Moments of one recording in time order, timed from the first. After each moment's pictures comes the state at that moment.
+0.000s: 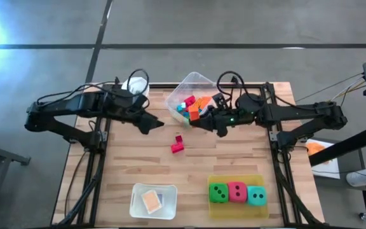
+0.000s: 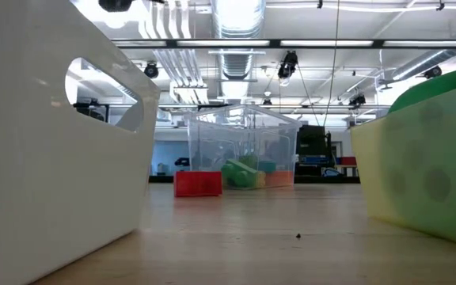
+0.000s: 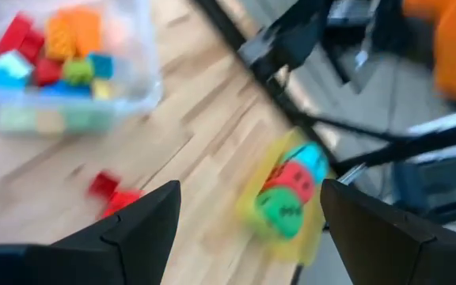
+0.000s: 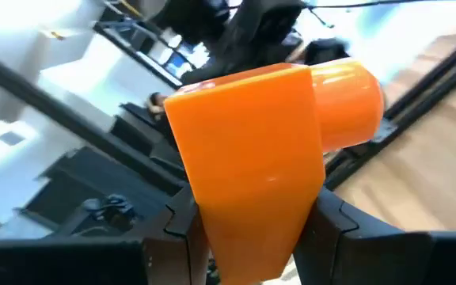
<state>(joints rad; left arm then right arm) 0.02 1.18 1.35 -0.76 -0.03 -0.86 0.03 1.33 1.21 0.11 -0.08 0.93</state>
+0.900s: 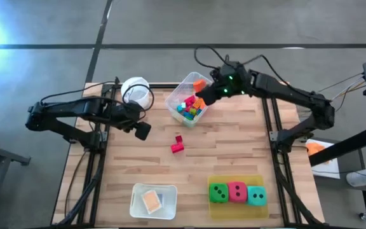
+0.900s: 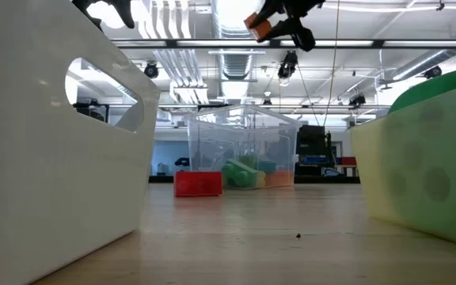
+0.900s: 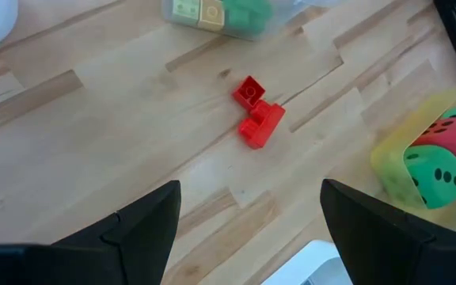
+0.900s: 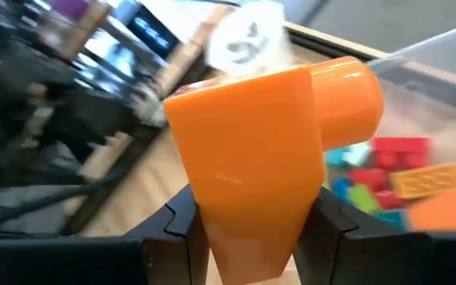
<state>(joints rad) -0.01 1.19 1.30 -1.18 -0.13 -1.03 -0.35 1.44 1.47 -0.58 -0.11 0.71</state>
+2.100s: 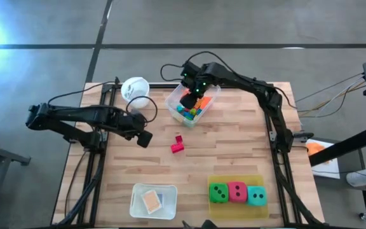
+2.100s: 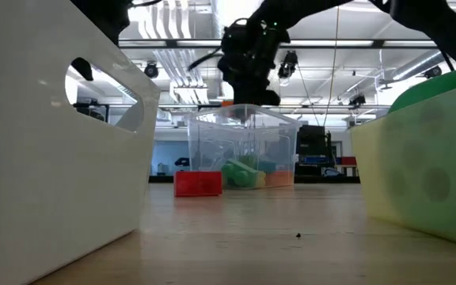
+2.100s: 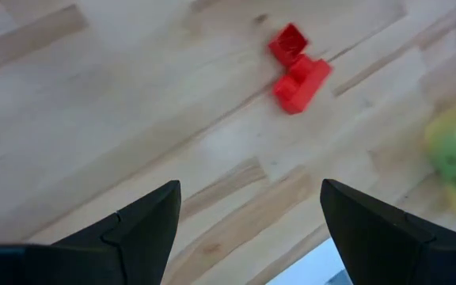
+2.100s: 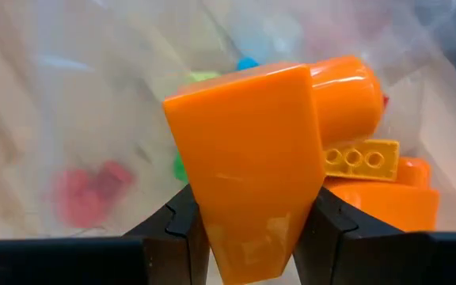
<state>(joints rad) -0.05 1.19 1.13 -1.13 -0.10 -1.11 -0.45 2.13 2.07 -1.15 -0.18 0.25</state>
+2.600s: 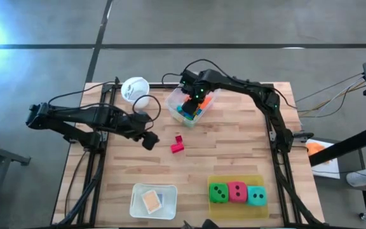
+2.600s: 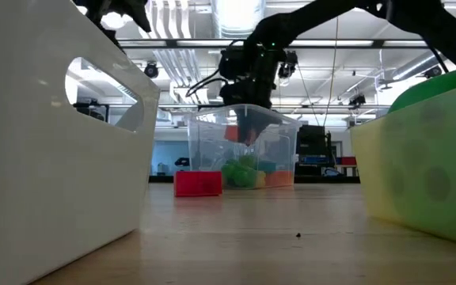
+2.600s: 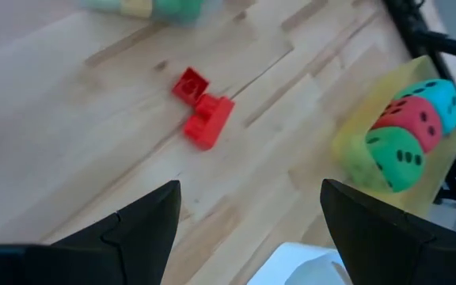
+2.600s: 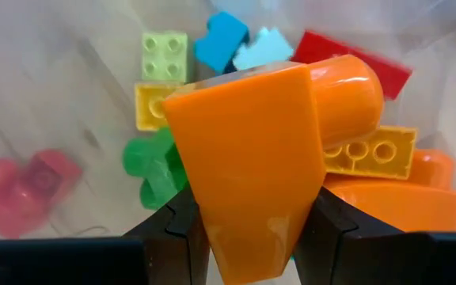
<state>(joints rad) -0.09 1.19 1.12 -0.87 -0.10 -1.02 -0.45 2.16 1.93 -1.08 -0.13 0.20</state>
